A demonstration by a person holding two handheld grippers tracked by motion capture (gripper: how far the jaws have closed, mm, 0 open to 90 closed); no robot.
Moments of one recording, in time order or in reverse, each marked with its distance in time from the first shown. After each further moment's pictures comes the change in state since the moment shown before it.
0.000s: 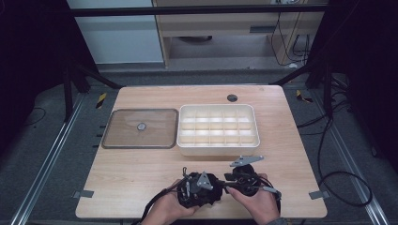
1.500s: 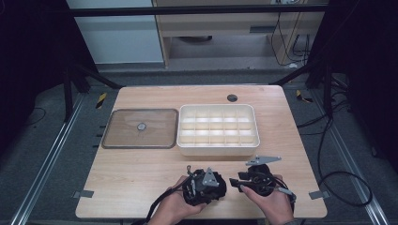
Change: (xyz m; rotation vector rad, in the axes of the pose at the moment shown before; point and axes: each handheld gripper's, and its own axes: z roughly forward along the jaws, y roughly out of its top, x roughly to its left) left arm -0.005 0.020 0.001 -0.072 0.066 -0.002; right arm -0.026 -0.014 -0.024 -0.020 -0.039 0.063
